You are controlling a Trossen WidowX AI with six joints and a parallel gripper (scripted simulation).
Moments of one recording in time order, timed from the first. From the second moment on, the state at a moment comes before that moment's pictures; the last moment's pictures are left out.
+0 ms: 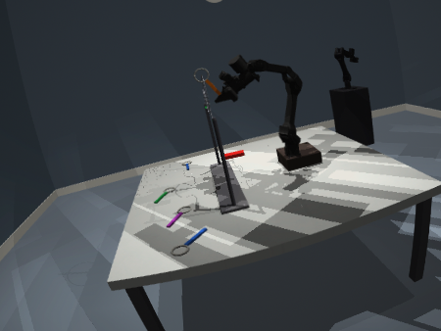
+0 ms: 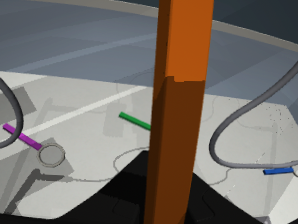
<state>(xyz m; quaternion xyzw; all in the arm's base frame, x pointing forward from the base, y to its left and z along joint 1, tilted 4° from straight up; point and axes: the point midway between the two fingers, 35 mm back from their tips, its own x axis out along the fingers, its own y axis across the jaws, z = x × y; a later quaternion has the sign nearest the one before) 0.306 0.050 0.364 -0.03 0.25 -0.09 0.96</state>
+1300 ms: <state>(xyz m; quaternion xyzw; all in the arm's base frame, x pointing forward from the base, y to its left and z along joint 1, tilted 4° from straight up) 0.306 0.034 0.369 -0.27 0.23 -0.15 0.92</state>
